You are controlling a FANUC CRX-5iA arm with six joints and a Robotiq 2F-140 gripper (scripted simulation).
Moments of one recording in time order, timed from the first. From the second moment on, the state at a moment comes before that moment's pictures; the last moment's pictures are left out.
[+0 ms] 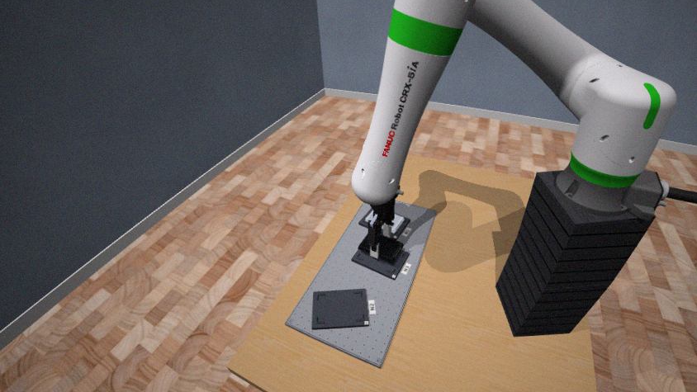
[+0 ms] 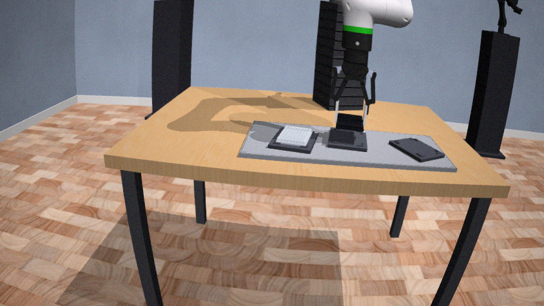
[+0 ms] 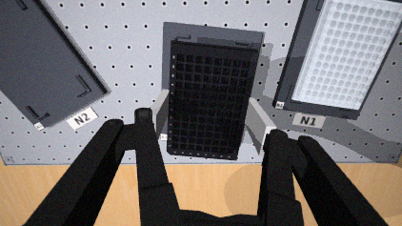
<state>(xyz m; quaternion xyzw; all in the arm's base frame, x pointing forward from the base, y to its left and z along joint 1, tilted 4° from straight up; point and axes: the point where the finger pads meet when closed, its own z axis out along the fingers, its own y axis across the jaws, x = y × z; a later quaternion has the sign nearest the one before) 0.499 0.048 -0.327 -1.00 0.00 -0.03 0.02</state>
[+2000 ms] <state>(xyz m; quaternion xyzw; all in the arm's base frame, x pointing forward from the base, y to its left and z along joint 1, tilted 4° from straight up) 0.501 0.049 -0.353 -1.00 0.00 -0.03 0.02</state>
